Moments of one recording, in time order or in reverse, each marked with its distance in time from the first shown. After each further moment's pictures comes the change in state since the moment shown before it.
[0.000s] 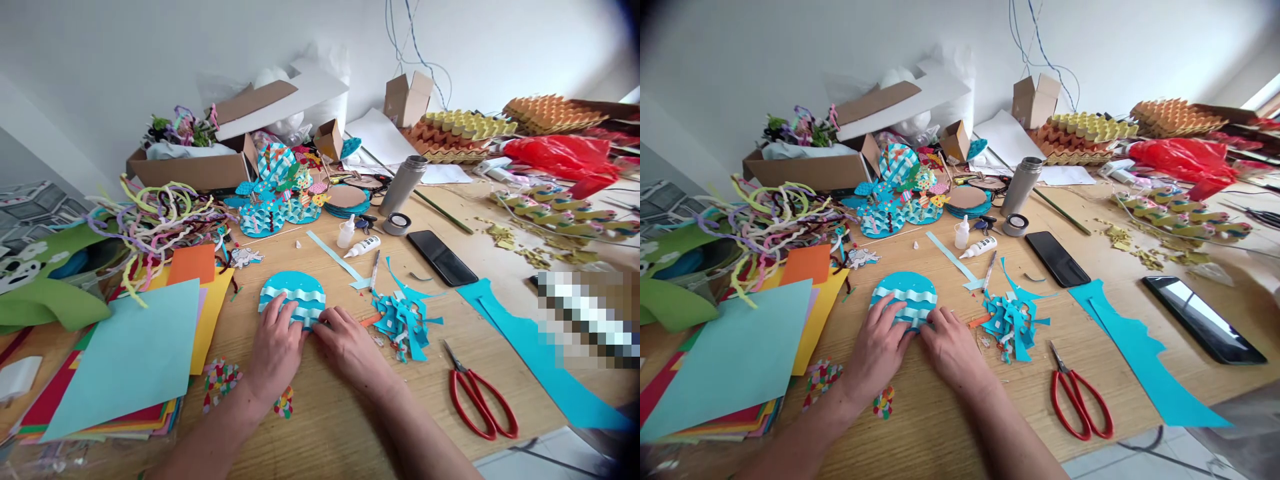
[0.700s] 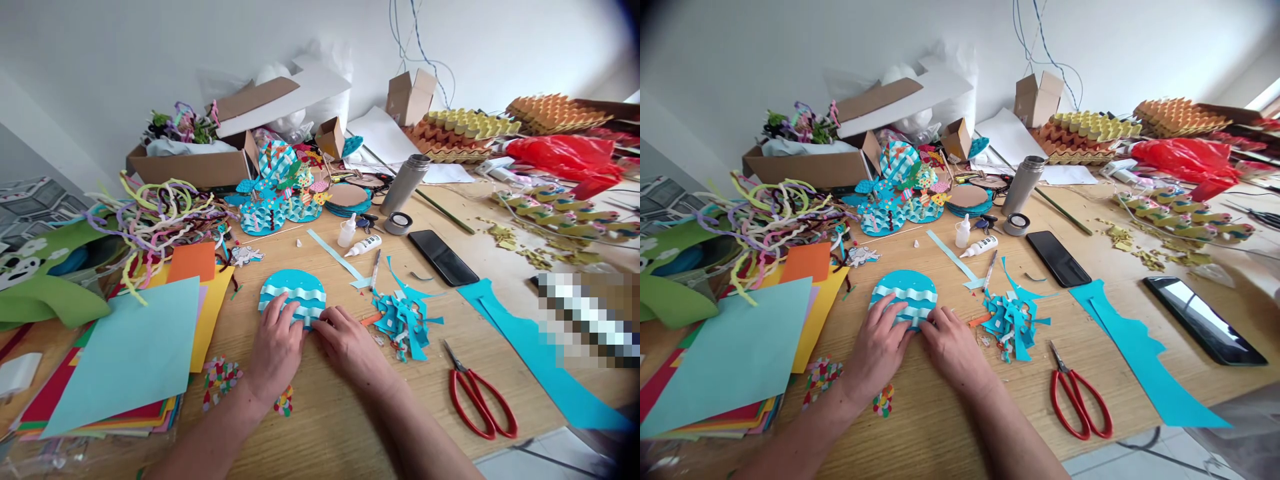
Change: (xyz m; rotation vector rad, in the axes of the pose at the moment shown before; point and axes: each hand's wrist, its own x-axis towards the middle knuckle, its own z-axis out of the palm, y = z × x) left_hand -0.002 0.000 0.000 0.044 0.018 0.045; right_hand 0.000 -0.001 -0.002 0.079 0.039 0.014
